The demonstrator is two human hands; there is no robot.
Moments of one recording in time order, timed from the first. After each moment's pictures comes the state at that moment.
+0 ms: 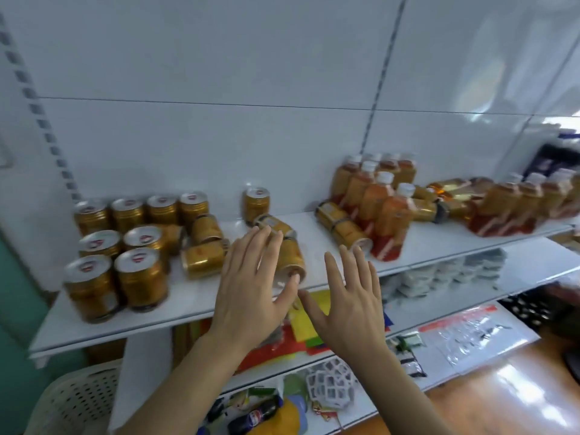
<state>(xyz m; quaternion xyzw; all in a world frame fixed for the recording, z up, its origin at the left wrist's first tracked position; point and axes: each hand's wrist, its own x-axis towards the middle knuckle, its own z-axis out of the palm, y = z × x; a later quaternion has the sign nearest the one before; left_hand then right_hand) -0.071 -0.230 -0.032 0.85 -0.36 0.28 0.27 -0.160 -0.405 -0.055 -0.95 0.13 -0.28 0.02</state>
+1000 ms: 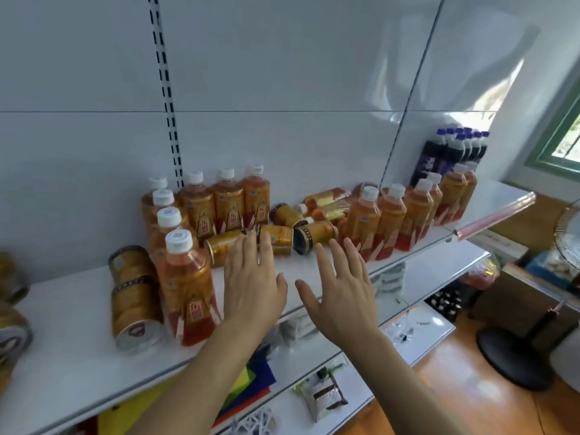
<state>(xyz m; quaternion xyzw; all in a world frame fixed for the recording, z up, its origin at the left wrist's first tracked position) -0.055 -0.683 -0.047 0.90 -0.34 0.15 0.22 -0.173 -0.812 -0.046 -0.95 0.24 -0.22 -0.02</state>
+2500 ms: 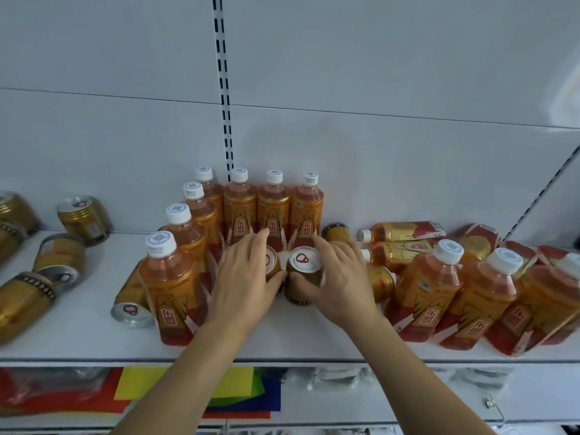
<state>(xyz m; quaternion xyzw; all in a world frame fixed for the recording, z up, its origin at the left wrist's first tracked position) 0.000 -0.714 -0.060 0.93 -0.14 0.26 0.23 -0.021 -0.912 -0.052 -0.95 -0.07 -0.26 0.15</state>
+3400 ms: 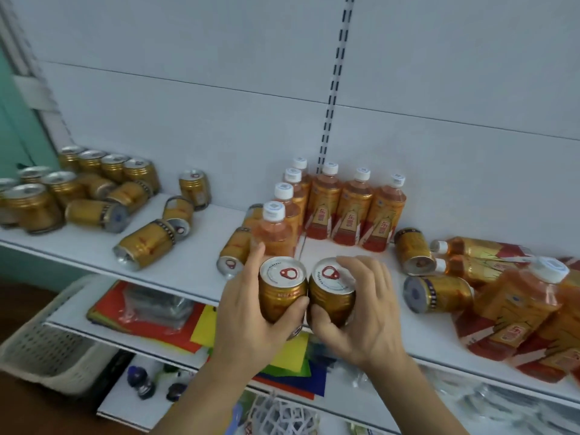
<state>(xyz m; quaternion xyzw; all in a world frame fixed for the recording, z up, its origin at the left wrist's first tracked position) -0.138 -0.628 -0.052 0.84 -0.05 0.33 0.43 -0.103 -0.824 -0.038 -0.82 -0.28 -0.39 0.31</state>
